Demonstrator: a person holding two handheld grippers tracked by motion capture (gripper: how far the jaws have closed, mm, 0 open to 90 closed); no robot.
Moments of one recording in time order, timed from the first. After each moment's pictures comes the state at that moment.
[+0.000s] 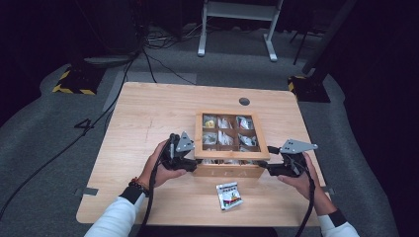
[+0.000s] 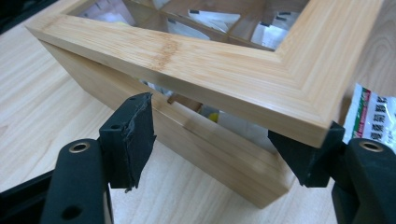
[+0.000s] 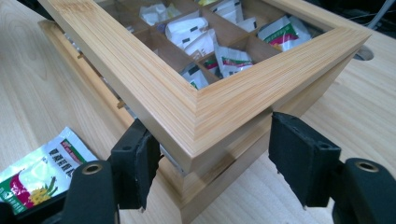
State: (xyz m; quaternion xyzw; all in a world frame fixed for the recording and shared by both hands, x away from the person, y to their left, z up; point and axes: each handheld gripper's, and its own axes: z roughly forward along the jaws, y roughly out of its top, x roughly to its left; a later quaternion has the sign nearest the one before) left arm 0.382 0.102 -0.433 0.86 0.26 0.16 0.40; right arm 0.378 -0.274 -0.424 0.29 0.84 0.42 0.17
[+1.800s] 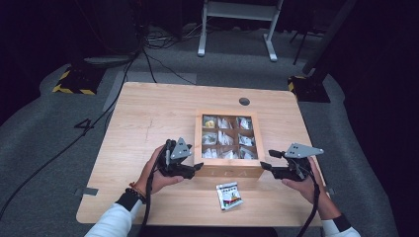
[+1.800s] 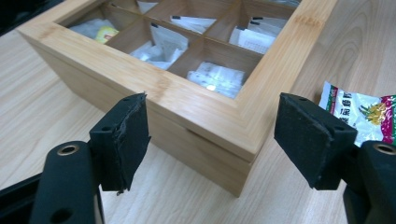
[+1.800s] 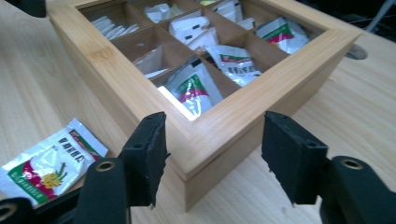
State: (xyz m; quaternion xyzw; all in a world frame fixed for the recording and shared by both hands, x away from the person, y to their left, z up) left arm 0.364 0.109 -0.432 0.86 0.25 0.17 0.42; right arm 0.366 -0.286 -0.423 0.29 0.84 0.43 0.18
